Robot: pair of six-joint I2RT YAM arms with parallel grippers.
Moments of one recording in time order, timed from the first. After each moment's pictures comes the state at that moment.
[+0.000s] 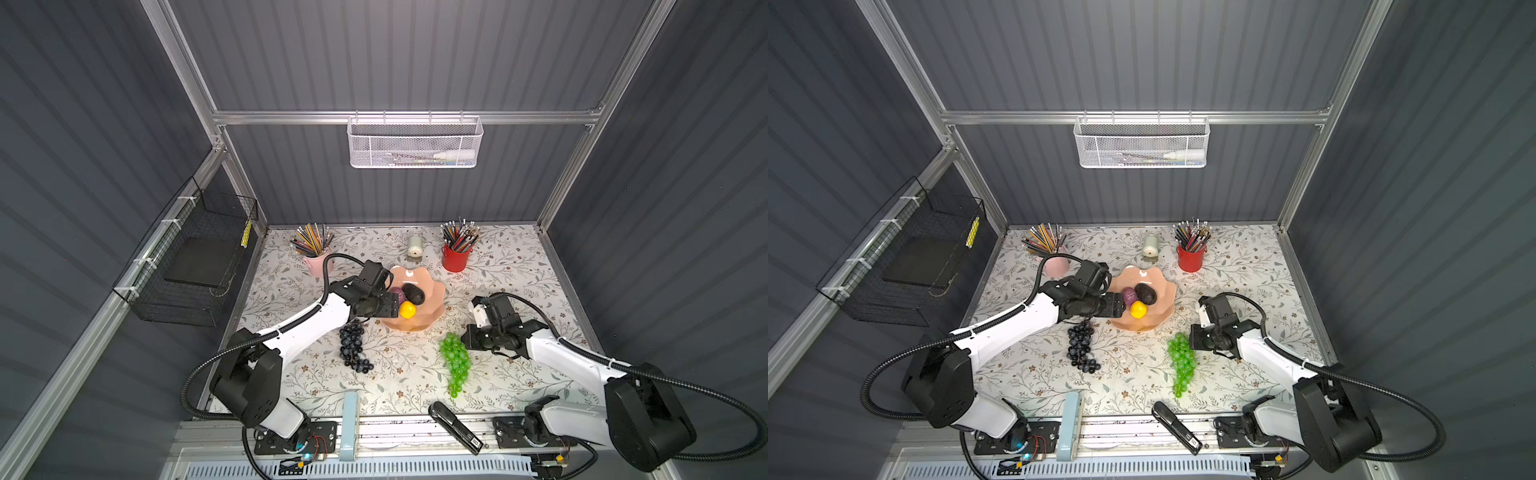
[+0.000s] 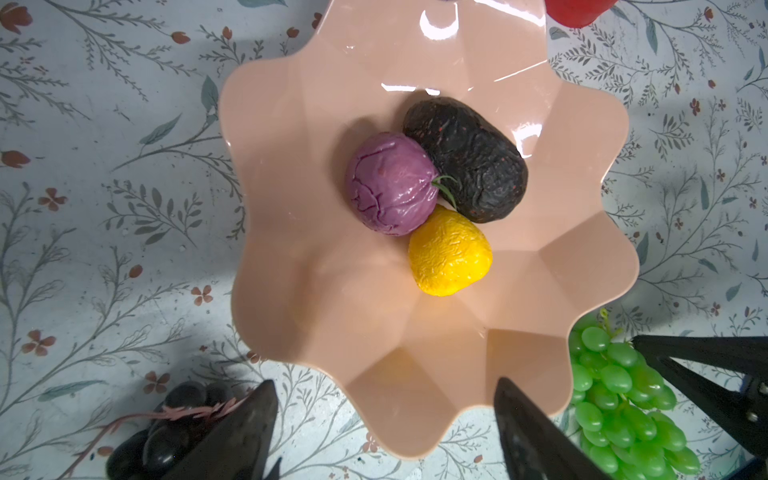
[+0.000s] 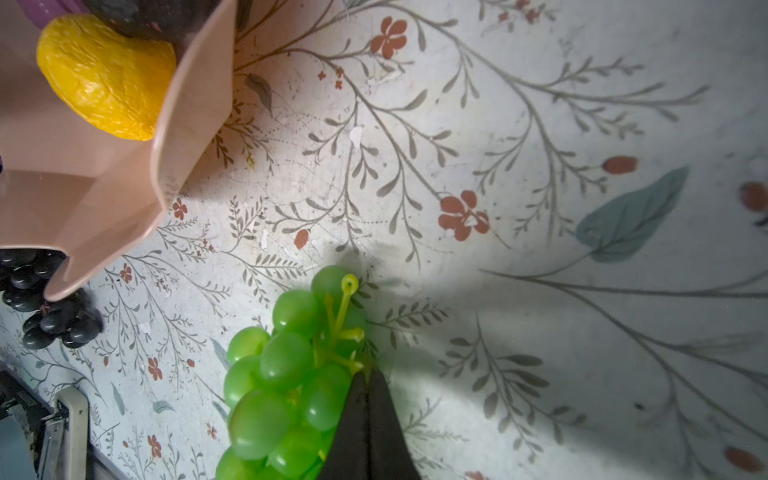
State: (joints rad) left arm -0.67 1.54 1.12 -0.58 0.03 -0.49; right arm 0.40 1.23 0.55 -0.37 -0.26 0.42
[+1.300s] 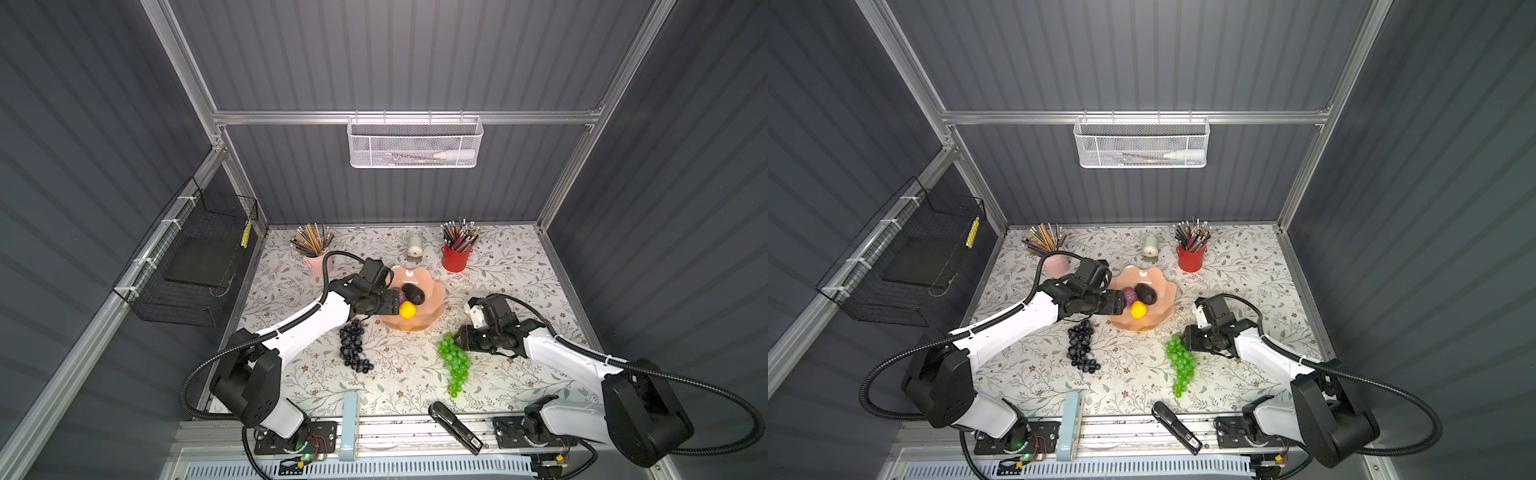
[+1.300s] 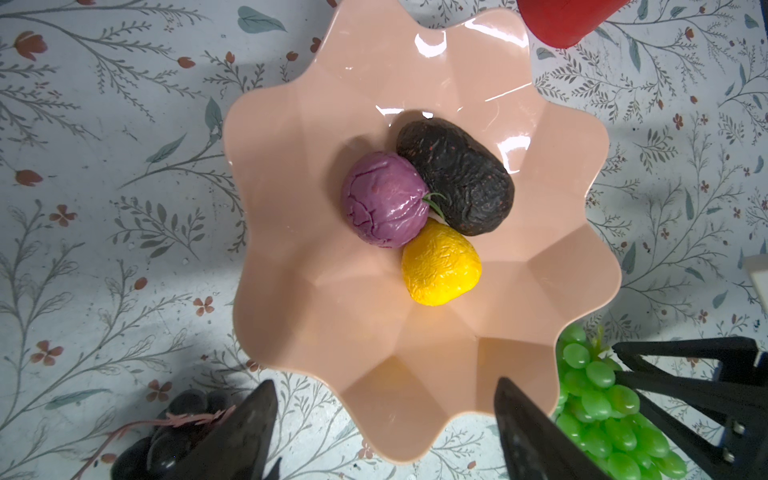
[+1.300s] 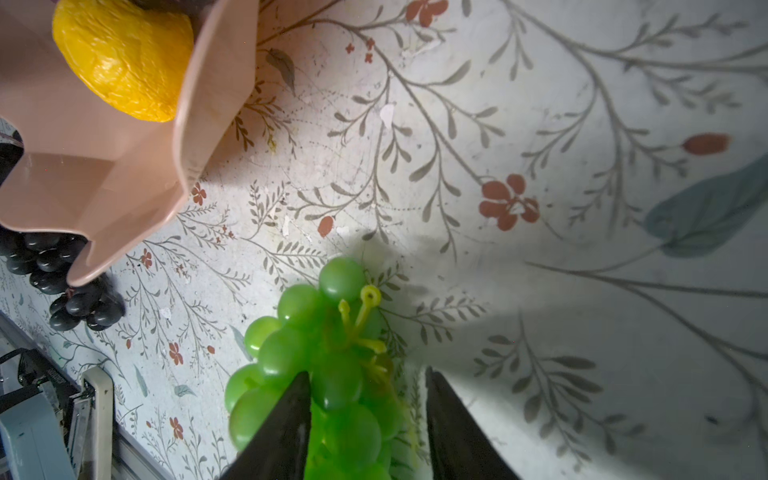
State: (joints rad) left arm -0.67 1.54 1.14 -0.58 0.02 -0.49; right arm 0.42 1.27 0.56 -0.36 -0.31 0.44
